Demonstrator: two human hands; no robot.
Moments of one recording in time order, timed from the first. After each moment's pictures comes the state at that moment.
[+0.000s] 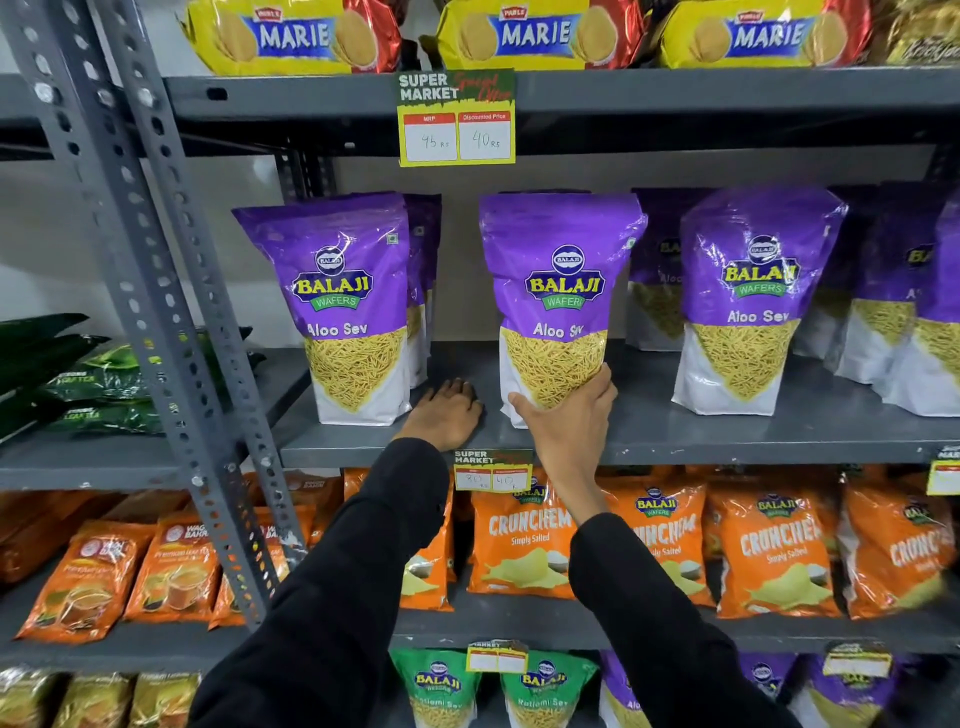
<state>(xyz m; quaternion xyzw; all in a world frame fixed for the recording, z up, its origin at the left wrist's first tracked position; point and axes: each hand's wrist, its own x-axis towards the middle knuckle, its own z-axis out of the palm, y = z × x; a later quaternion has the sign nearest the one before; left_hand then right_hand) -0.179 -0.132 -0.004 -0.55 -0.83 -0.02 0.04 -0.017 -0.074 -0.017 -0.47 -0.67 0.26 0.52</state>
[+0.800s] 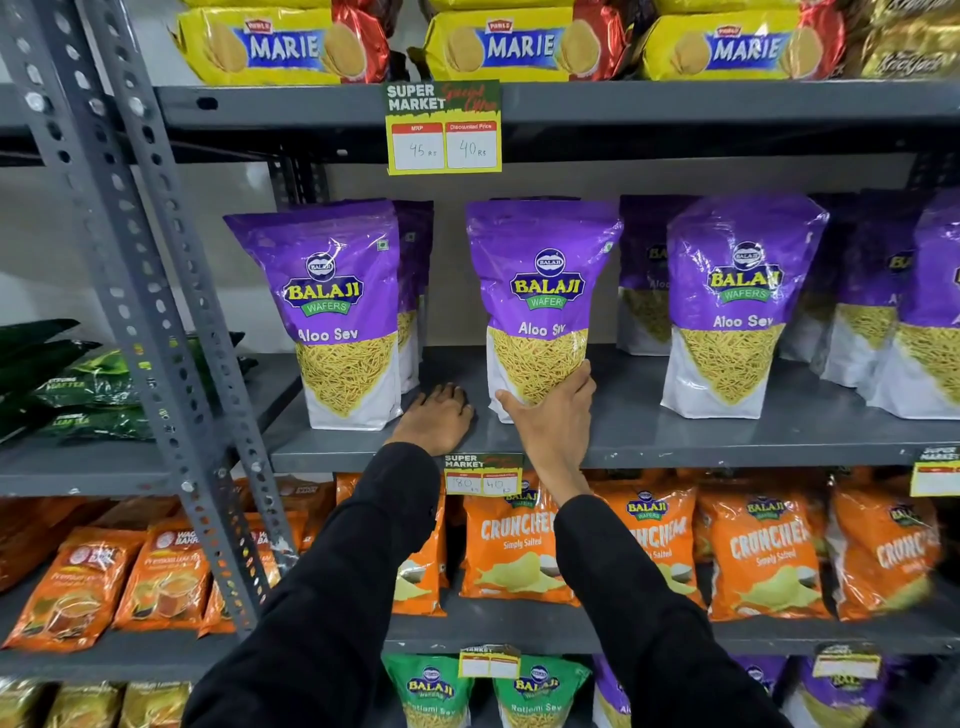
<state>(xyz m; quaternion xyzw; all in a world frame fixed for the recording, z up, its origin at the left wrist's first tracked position) -0.176 -0.133 -0.004 -0.55 -0.84 -0.05 0.03 -0.028 -0.059 -0.014 -0.47 -0.70 0.23 0.48</state>
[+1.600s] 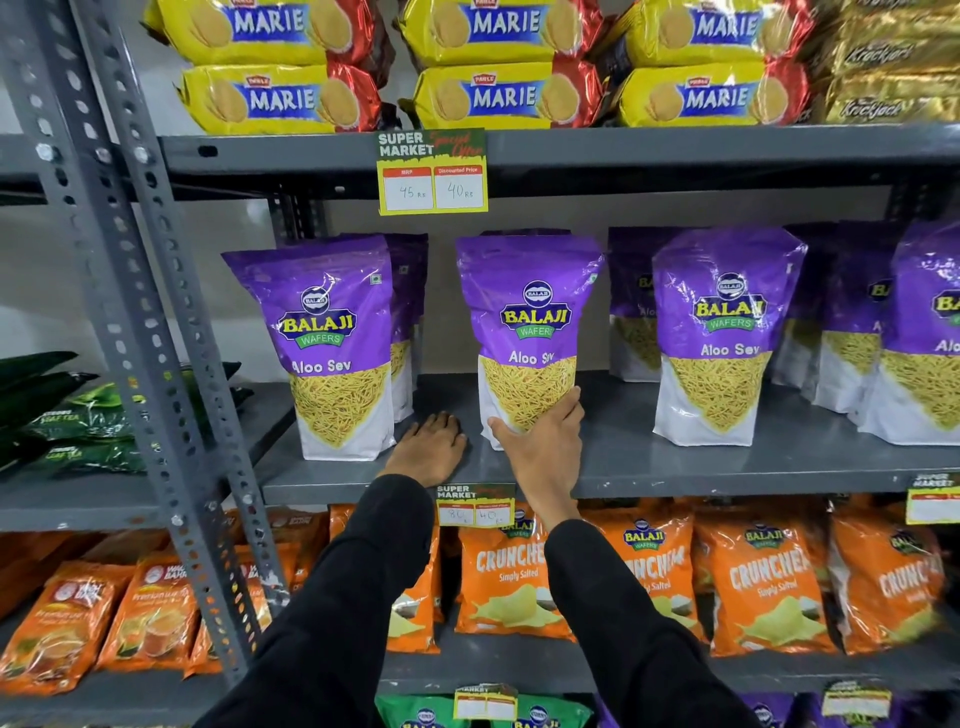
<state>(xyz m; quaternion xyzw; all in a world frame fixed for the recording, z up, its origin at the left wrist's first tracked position) -0.182 -0.128 -0.011 -0.54 -0.84 -0.07 0.03 -0.027 -0.059 -0.011 -0.47 -0.72 0.23 0.46</state>
